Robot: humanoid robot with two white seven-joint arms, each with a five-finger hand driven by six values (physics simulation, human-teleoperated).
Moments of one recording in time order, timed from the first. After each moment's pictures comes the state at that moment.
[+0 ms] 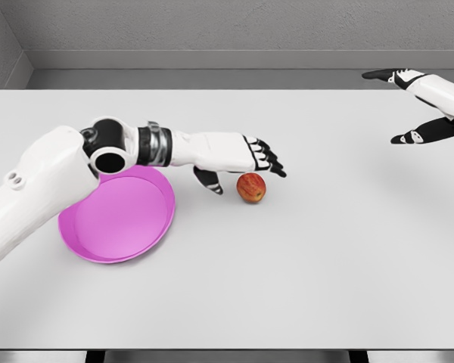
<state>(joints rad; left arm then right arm) -0.92 0.40 -1.00 -1.28 -0.41 -0.61 -0.48 -0.49 -0.76 0.19 -1.31 0.02 -0.61 0.61</state>
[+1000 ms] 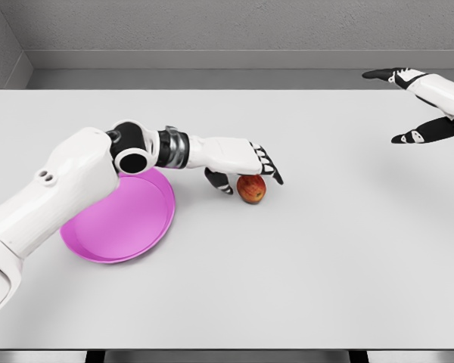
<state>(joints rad) -0.94 0.30 -1.03 -1.11 -0.47 -0.61 -0.47 -0.49 -0.77 0.20 -1.32 0.02 -0.61 0.61</state>
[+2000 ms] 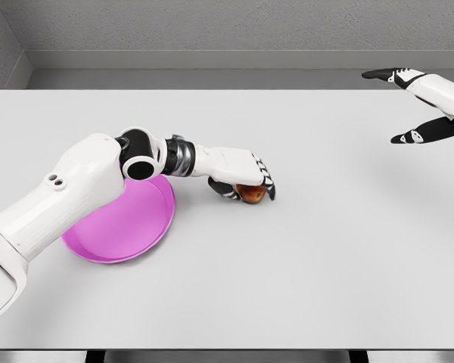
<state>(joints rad) -0.94 0.28 -1.07 -1.09 -0.50 -0.61 -0.47 -0.49 -0.77 0.20 -1.32 0.02 -0.61 0.61</state>
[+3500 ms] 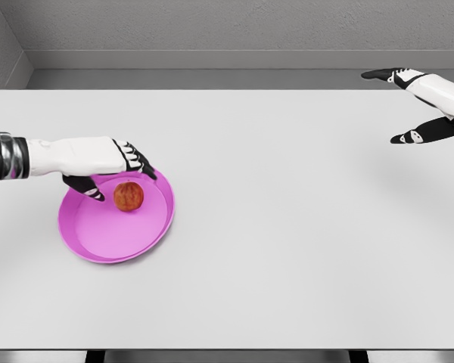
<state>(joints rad) -0.84 0.93 -0.98 -1.47 -0.23 -0.61 -0.46 -0.49 -0.76 0.20 -1.32 0.02 -0.61 0.61</state>
